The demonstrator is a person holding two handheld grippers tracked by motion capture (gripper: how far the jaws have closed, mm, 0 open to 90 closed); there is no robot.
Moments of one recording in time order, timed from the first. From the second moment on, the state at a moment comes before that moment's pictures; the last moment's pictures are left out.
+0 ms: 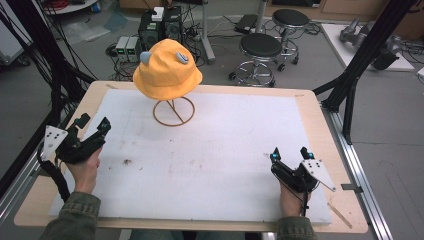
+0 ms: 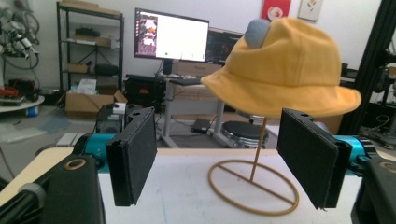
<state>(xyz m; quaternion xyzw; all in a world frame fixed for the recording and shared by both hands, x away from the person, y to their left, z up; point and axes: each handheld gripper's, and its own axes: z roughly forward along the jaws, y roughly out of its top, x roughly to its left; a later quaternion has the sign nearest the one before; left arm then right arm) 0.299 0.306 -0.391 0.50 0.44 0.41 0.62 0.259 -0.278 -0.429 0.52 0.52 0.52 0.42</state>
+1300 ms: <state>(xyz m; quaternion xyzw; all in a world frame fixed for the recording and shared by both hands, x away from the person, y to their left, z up) 0.274 0.334 -0.432 0.50 0.51 0.43 0.56 0.261 -0.276 -0.431 0.53 0.53 0.52 0.41</state>
